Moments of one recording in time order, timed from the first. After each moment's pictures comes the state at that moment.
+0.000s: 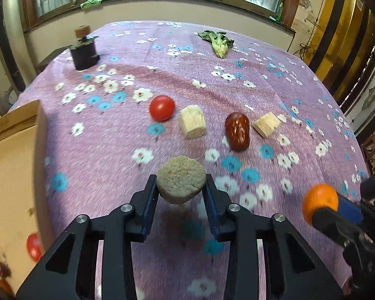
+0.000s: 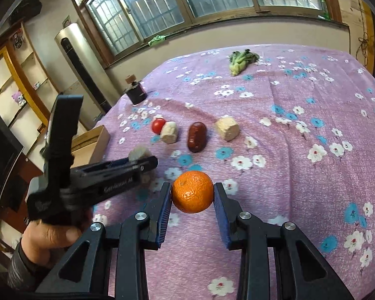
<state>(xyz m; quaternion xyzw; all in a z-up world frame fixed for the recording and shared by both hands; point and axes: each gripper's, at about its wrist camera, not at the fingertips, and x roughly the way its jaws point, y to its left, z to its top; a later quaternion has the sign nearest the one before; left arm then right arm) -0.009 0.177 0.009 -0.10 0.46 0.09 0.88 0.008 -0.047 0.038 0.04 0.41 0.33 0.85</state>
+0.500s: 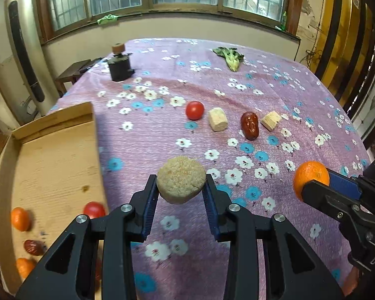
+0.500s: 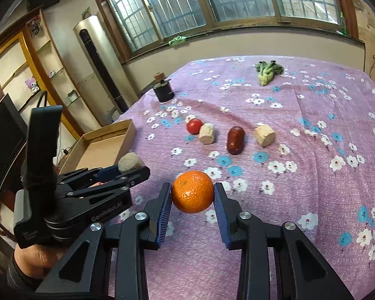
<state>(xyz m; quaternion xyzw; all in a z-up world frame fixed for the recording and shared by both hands) -0.071 0.189 0.041 -0.07 0.42 0.14 0.89 -0.026 -0.016 0.060 0.02 0.39 0.37 0.84</state>
